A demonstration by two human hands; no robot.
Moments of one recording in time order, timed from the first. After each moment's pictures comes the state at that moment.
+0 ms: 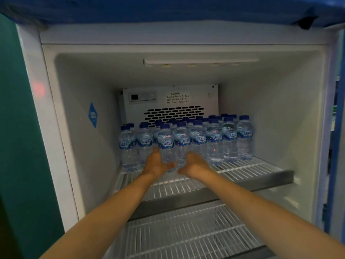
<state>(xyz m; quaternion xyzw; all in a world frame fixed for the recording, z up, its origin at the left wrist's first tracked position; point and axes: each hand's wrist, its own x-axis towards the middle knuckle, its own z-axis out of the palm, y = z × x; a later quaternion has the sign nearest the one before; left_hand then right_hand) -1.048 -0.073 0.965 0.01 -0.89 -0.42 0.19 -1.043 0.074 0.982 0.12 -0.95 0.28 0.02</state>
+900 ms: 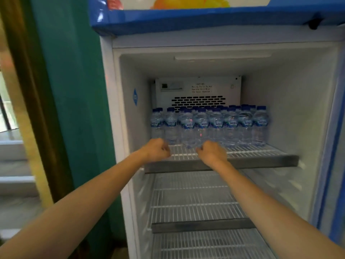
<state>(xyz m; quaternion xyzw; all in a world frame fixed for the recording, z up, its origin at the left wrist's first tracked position) -0.900 -0.095 0.998 0.02 -0.98 -0.15 0.10 -0.967 0.093 0.972 0.17 -0.95 0.23 0.12</state>
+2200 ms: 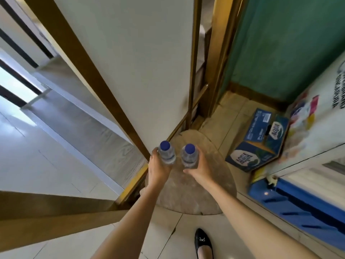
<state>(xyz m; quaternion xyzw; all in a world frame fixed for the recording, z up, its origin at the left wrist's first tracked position) -0.396 -0.373 0.369 0.58 -0.68 -0.42 0.14 -0.513 -0.291 0.358 0.24 -0.77 0.41 -0.42</state>
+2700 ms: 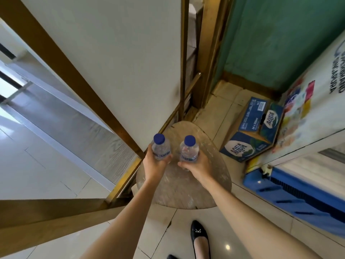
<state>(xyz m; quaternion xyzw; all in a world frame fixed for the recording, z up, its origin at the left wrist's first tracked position) -0.405 -0.365 0.335 0.56 -0.61 -0.51 0.23 -0.522 -0.279 0.332 0.15 -0.78 0.45 -0.40</state>
